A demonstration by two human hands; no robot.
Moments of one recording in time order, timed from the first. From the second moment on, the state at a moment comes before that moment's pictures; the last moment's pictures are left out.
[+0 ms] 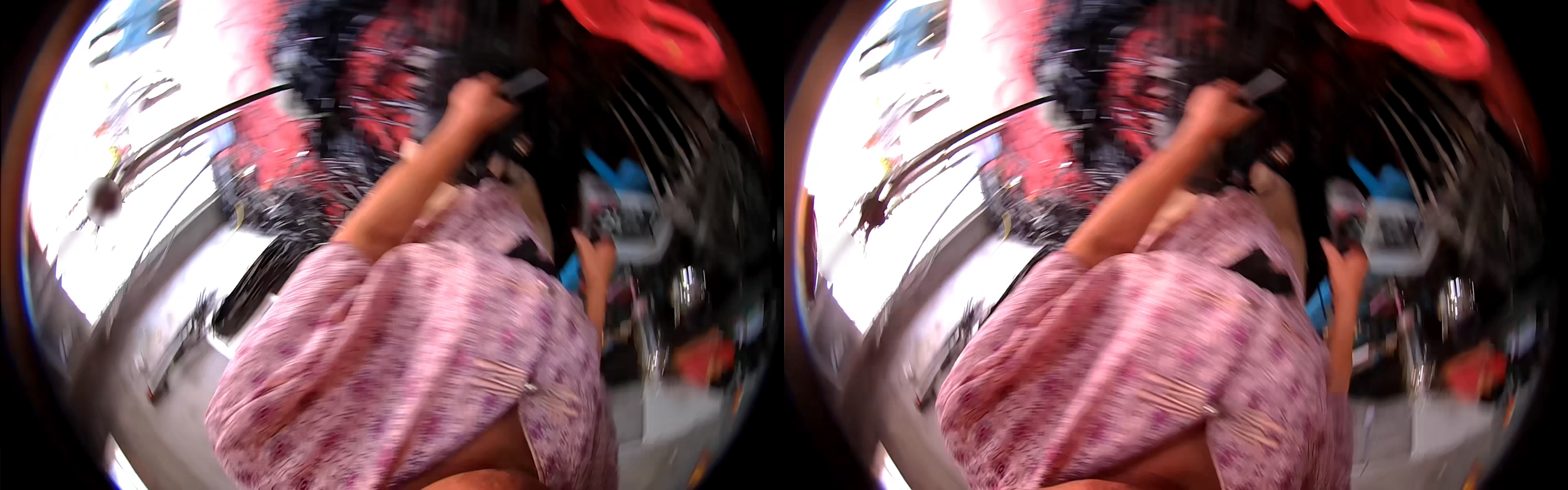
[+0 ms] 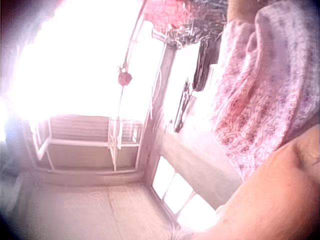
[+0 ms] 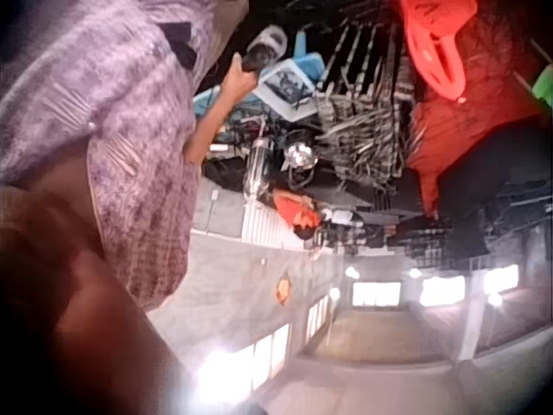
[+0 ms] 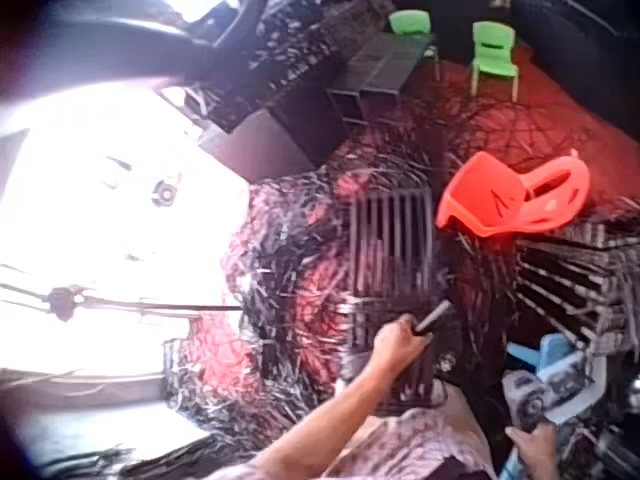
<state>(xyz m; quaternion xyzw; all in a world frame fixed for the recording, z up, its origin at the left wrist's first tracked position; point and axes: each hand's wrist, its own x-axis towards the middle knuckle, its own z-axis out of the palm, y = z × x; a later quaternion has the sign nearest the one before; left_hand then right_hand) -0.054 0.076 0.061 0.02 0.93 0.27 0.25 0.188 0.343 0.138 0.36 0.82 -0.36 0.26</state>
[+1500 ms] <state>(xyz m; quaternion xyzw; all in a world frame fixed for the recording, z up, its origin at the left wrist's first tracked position) -0.007 0.125 0.066 -0.08 0.91 0.30 0.27 0.182 0.387 0.049 0.19 0.89 -0.40 0.12</state>
